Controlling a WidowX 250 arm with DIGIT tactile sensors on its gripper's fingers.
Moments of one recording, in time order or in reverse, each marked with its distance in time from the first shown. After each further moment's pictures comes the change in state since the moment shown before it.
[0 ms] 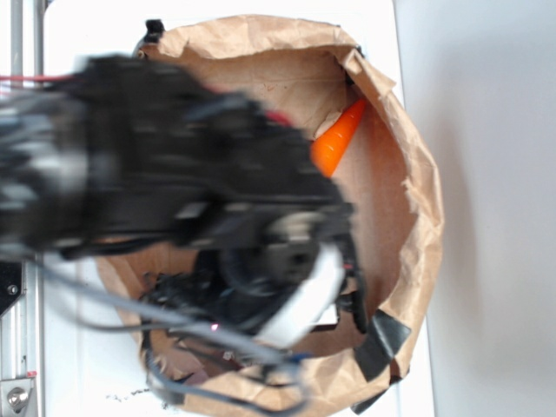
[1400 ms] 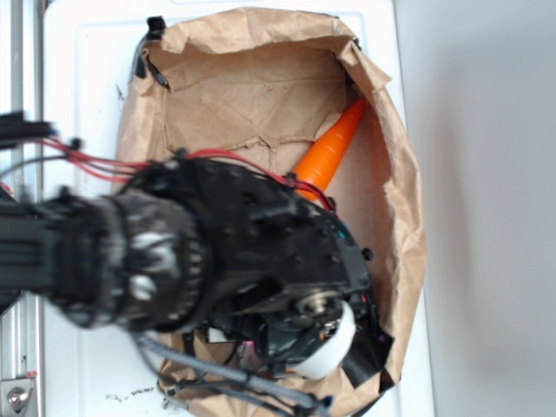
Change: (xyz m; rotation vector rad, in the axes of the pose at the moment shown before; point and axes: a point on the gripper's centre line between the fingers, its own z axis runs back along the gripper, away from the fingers) arm 0.005 0.008 -0.064 -0.078 0.068 -0.025
